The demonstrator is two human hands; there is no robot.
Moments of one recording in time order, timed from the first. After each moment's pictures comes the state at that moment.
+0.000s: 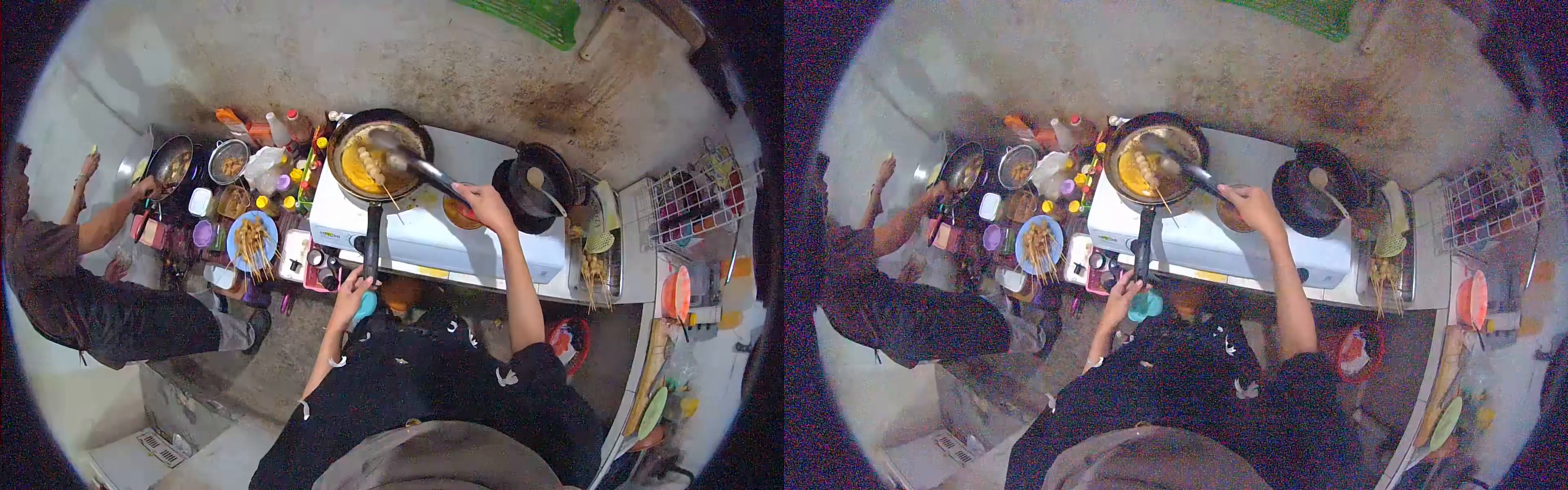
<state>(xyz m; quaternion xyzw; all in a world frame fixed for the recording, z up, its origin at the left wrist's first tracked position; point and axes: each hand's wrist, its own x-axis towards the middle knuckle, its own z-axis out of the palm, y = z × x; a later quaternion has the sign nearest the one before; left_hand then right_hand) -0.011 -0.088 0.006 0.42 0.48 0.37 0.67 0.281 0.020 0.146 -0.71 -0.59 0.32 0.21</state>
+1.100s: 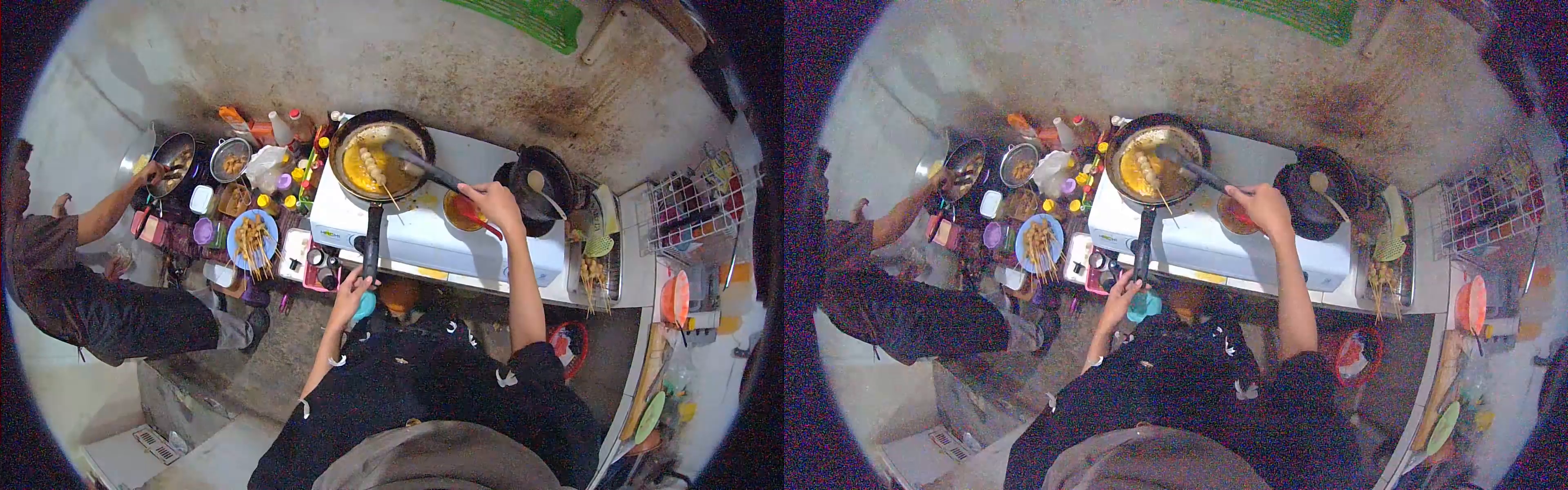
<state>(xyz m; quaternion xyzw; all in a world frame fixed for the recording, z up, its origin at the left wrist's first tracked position) -0.009 -0.092 0.013 0.42 0.49 0.37 0.67 0.287 0.018 0.158 -0.74 -0.60 0.25 0.16</state>
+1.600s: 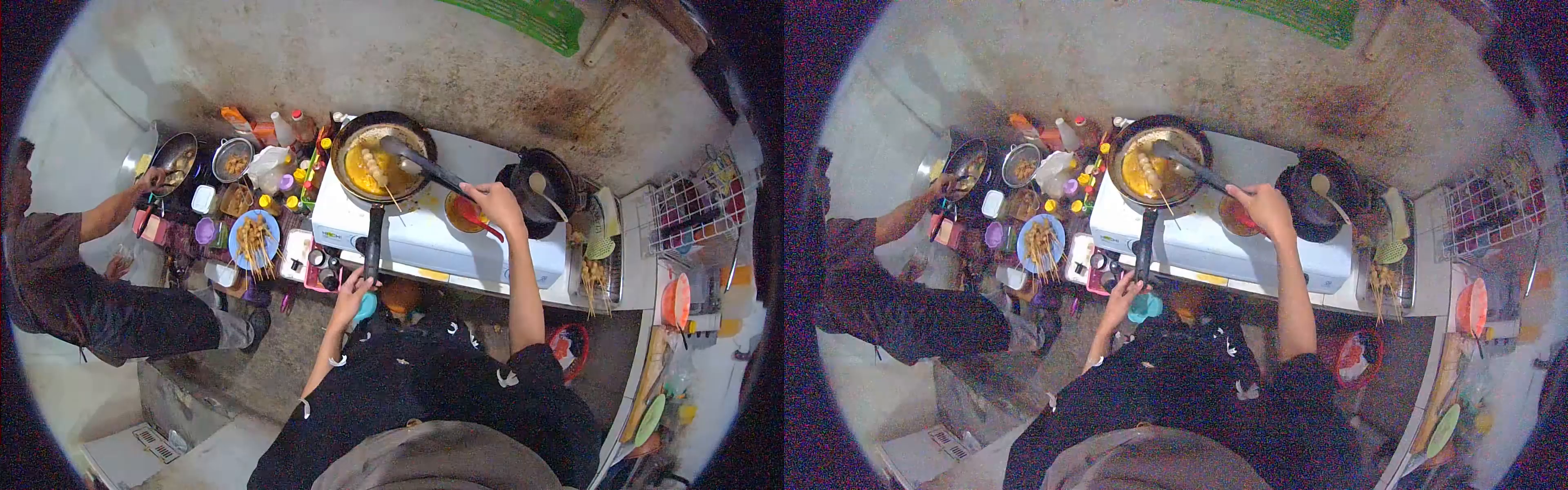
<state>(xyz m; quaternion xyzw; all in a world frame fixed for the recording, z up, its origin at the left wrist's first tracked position) -0.008 -0.091 0.012 0.42 0.48 0.39 0.66 0.284 0.019 0.169 -0.74 -0.59 0.27 0.15</state>
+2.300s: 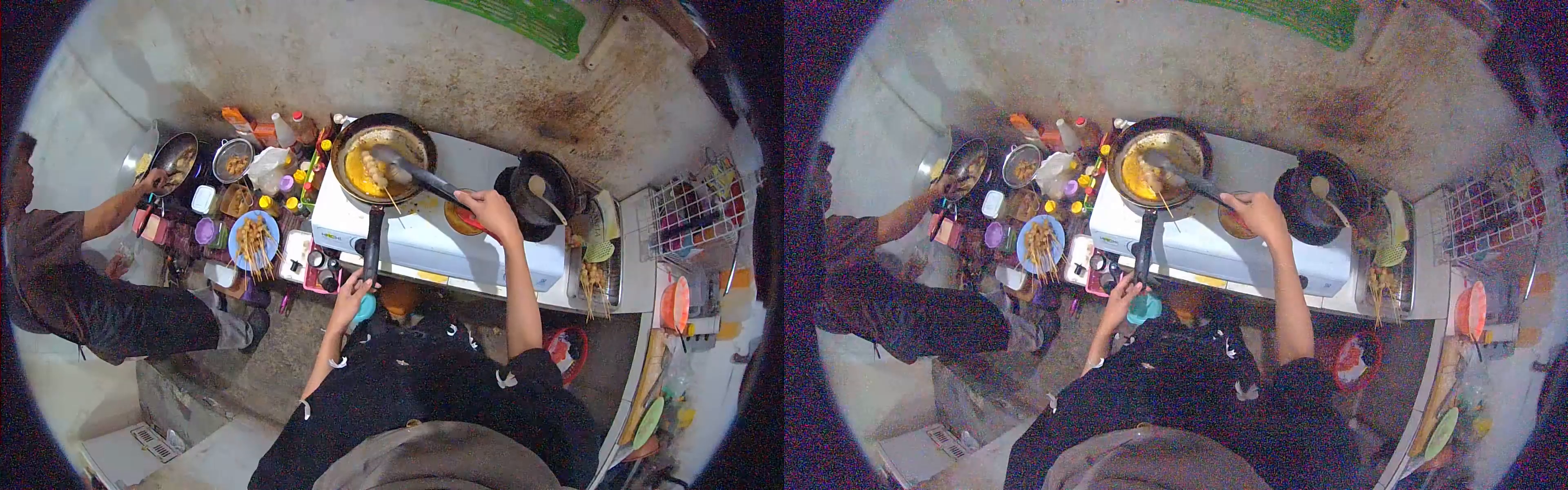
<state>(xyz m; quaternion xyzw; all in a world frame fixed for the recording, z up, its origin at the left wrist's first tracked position) -0.009 -0.091 0.015 0.43 0.49 0.38 0.66 0.284 0.016 0.153 -0.73 -0.61 0.25 0.18</state>
